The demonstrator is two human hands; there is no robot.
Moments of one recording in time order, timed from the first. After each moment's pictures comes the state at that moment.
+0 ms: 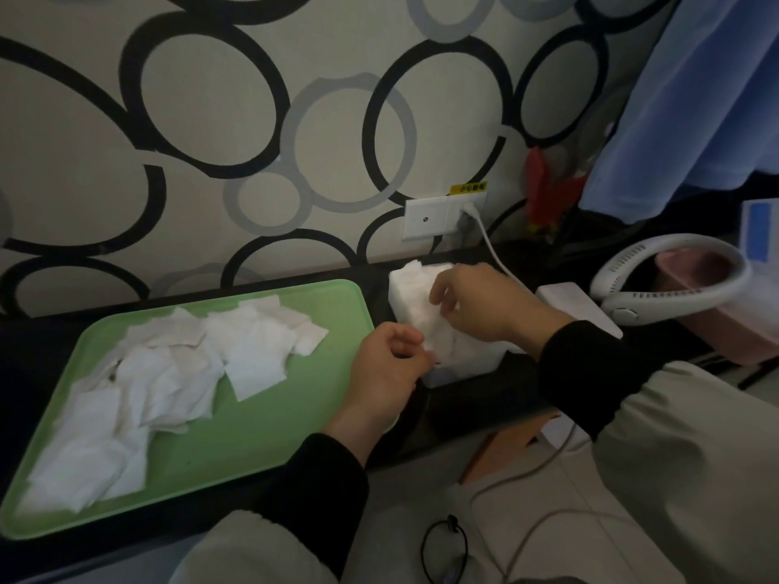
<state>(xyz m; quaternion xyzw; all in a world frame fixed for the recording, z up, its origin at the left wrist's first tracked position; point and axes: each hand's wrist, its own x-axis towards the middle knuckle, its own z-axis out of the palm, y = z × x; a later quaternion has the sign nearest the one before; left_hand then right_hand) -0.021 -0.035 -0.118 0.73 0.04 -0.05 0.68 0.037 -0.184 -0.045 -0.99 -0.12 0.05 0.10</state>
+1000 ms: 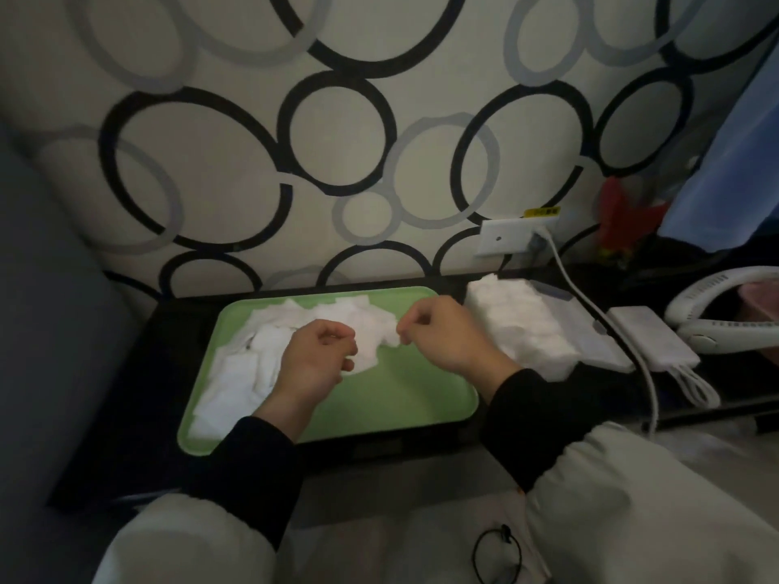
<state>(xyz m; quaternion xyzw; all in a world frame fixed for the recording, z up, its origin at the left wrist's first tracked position) -0.060 0.132 -0.081 0.76 0.17 0.04 0.63 -0.016 -0.046 -0.053 -0.90 -0.10 0.04 0.41</state>
